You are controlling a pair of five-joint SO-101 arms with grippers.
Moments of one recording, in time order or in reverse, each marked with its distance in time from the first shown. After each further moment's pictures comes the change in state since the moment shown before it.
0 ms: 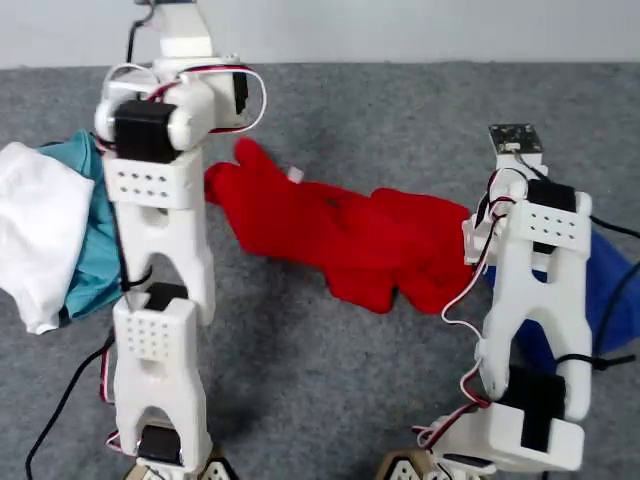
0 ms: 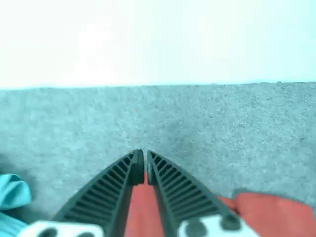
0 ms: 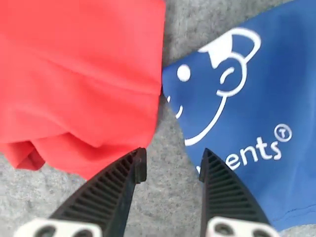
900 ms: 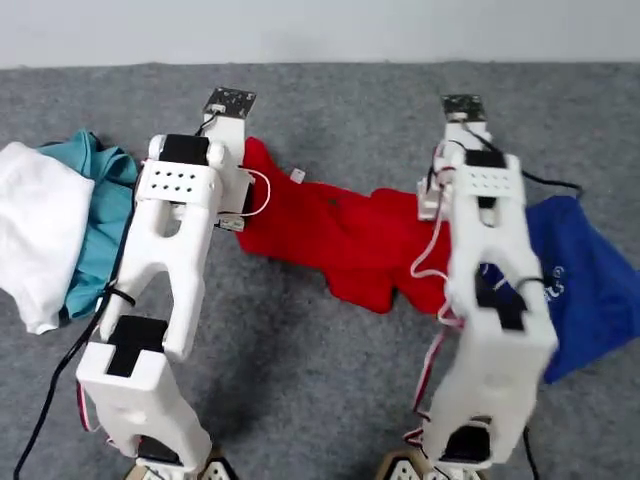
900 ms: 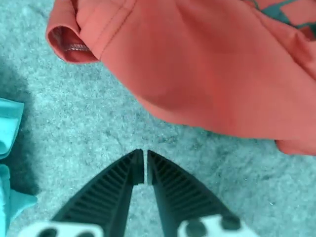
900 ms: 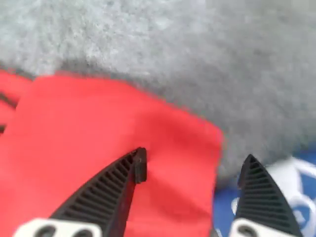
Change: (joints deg) left arm -1.1 -20.0 76.1 -11.4 -8.4; right arm -10.5 35.8 -30.4 -9.8 -8.8
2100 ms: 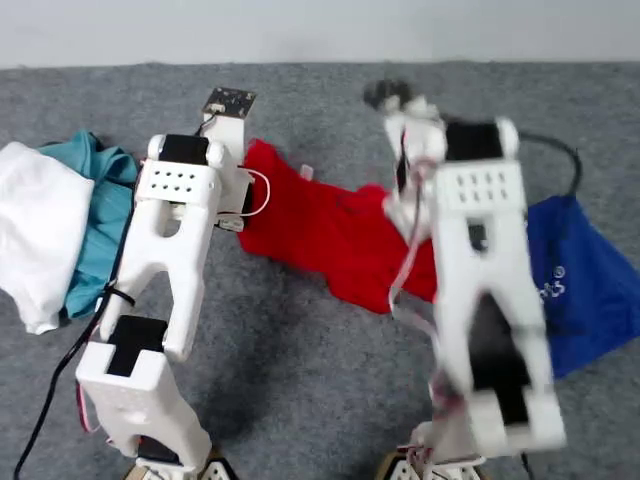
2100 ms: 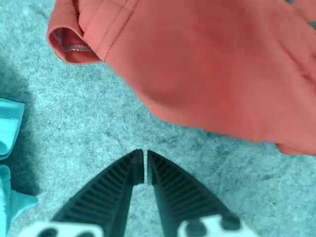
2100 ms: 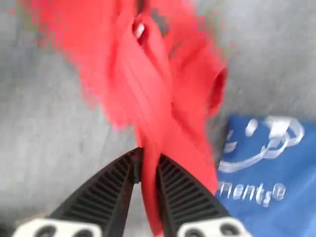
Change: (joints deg) left arm -0.1 0.0 0.0 0.0 -0.2; right arm -9.9 -40.3 12.0 34.2 24.9
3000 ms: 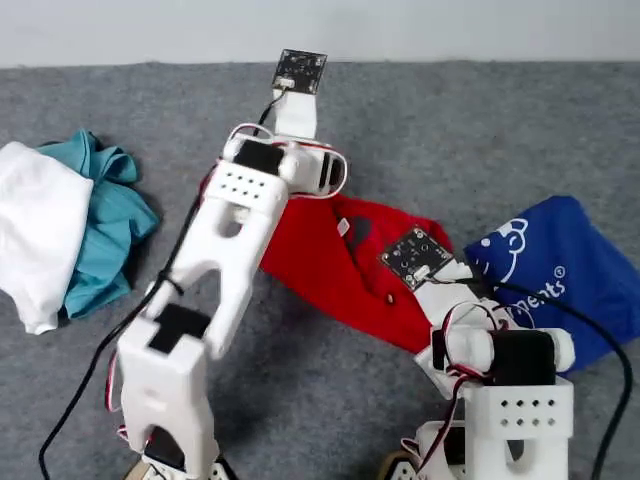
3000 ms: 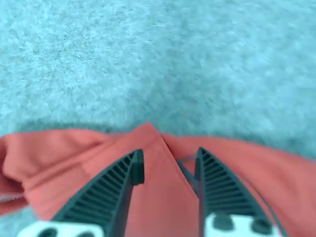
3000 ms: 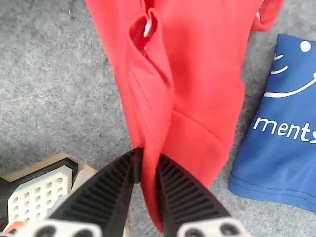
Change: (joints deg) left arm 12.1 14.2 -11.8 -26.3 11.0; right arm 4.9 -51.7 46.5 0.0 6.7
